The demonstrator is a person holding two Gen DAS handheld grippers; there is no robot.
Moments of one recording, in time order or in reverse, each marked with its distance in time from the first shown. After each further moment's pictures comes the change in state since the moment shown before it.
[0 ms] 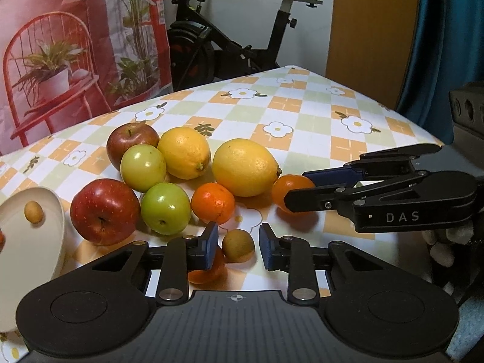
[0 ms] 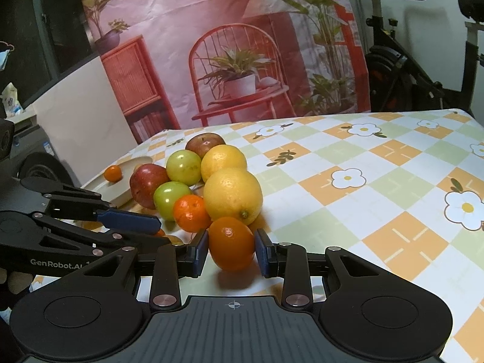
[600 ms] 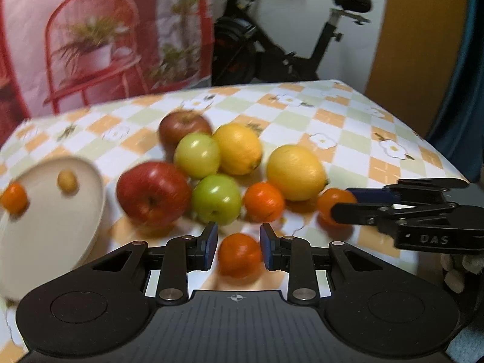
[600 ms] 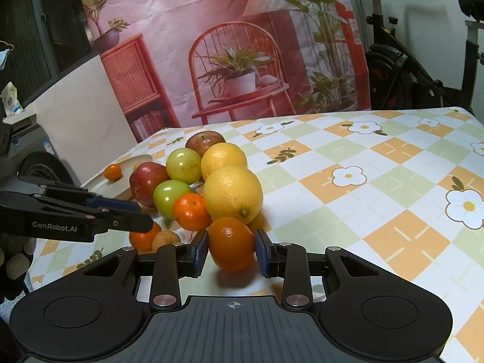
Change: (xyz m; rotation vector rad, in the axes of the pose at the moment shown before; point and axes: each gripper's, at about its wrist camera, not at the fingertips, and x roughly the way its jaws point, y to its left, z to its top) left arm -0.010 0.037 -0.006 -0.197 0.013 0.076; right arm 0.002 0.000 -0.001 -0.002 0.005 0.000
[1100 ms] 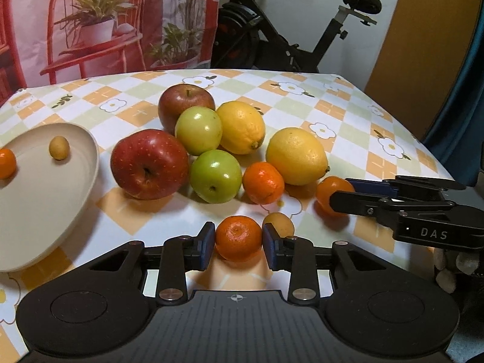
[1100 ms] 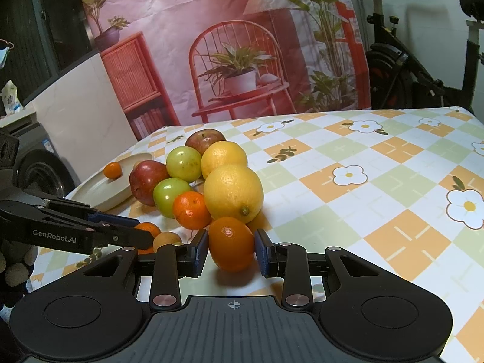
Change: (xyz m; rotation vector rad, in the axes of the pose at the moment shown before) left arm 0.005 0.007 -0.010 -0.067 0.036 -0.050; right arm 0.001 0.000 -0.001 0.000 0.003 0.000
